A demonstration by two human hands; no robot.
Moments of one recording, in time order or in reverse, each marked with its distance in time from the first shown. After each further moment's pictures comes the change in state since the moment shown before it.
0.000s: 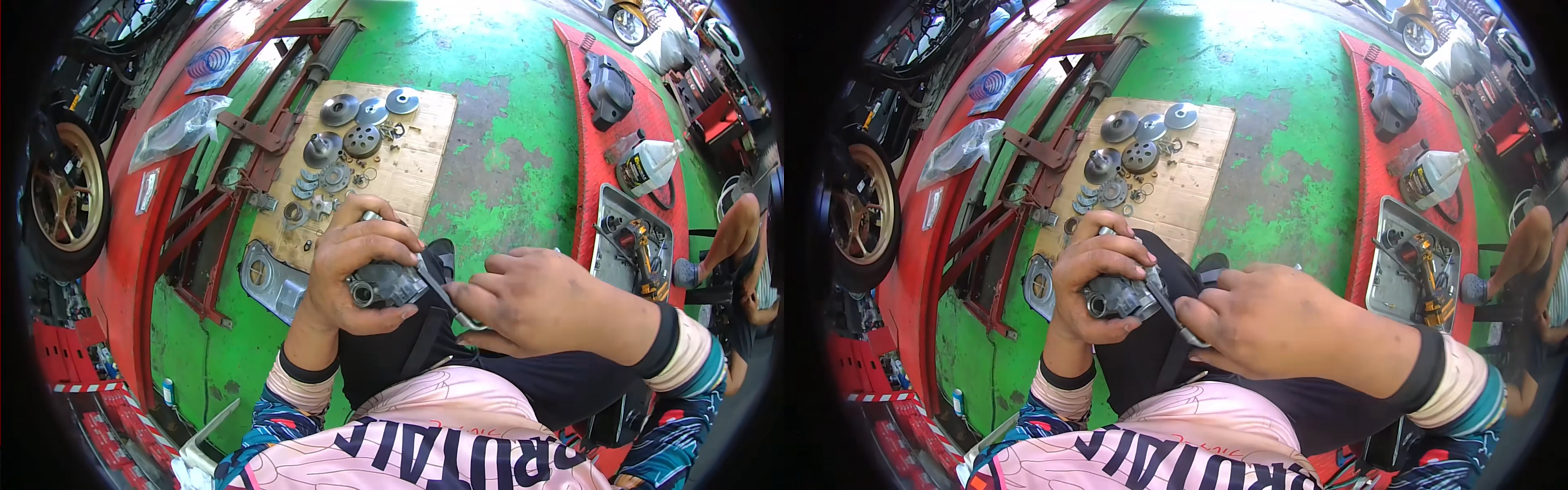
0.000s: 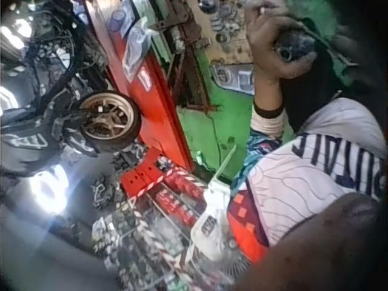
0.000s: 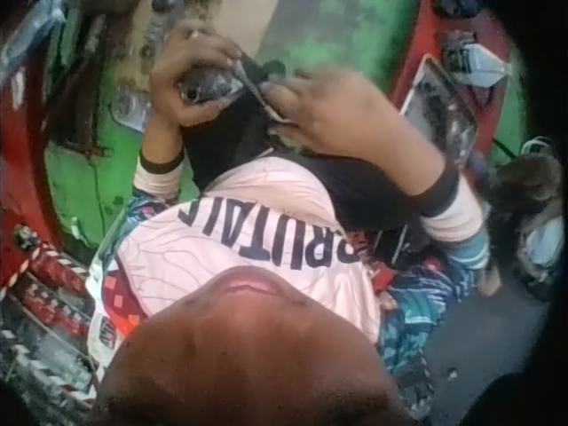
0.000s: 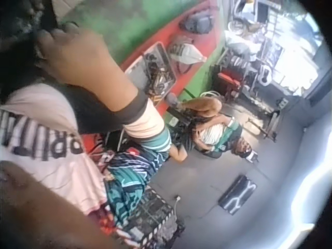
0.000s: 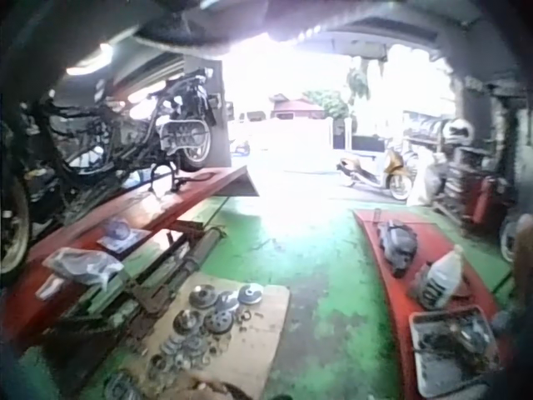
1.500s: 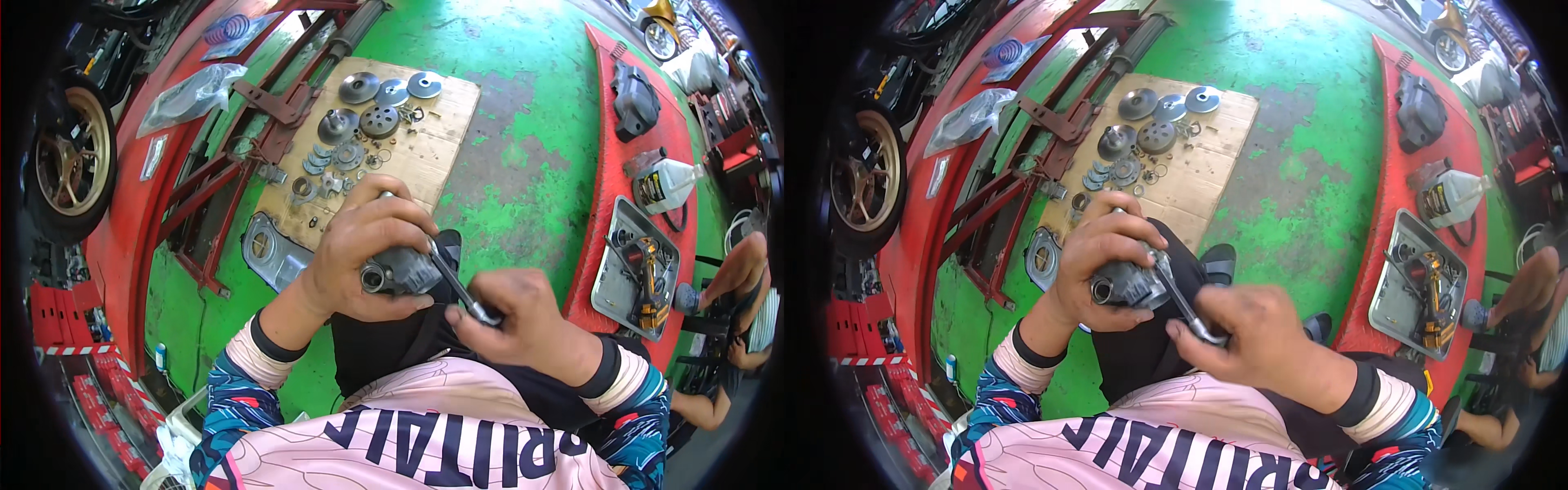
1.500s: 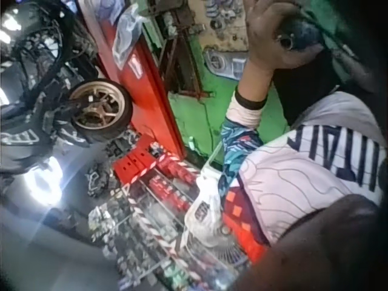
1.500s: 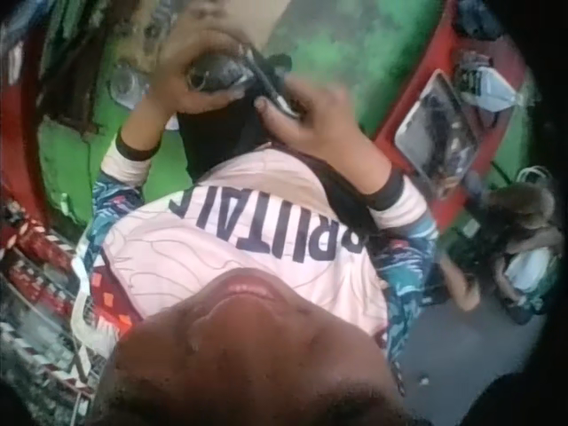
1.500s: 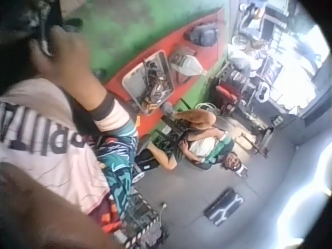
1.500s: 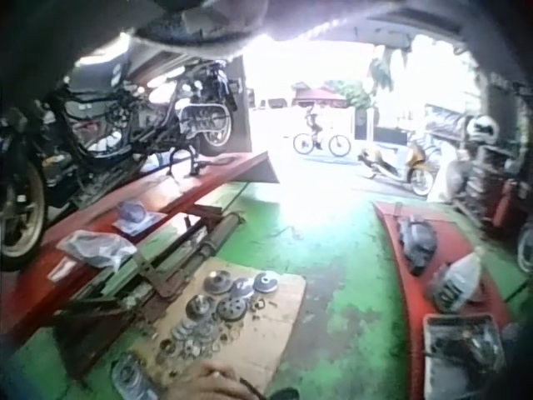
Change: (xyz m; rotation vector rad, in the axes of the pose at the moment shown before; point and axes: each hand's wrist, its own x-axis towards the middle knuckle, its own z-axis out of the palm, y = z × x) left_hand 0.008 0.008 -0.002 0.079 -0.101 0.025; right_hand -0.005 -0.016 0.037 0.530 0.213 0.318
